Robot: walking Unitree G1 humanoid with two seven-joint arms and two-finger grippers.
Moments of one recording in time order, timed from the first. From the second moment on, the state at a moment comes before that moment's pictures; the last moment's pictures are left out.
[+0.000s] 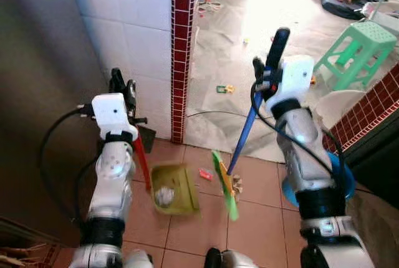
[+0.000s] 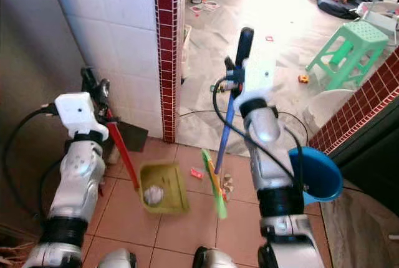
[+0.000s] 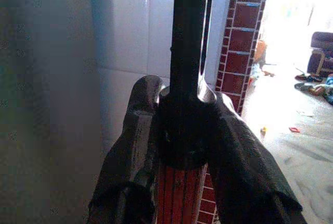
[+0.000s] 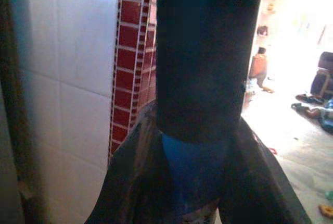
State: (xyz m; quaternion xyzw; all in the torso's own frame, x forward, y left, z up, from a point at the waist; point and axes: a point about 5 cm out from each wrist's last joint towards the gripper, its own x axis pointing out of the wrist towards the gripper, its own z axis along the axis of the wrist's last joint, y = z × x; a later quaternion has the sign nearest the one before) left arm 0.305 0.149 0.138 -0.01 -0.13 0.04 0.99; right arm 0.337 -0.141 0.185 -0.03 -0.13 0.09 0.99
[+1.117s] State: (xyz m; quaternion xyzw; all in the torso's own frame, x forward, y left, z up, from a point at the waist) left arm 0.290 0.114 0.147 -0.03 -0.10 -0.09 0.99; right arm 0.325 -0.147 0.142 -0.05 -0.08 0.01 1.00
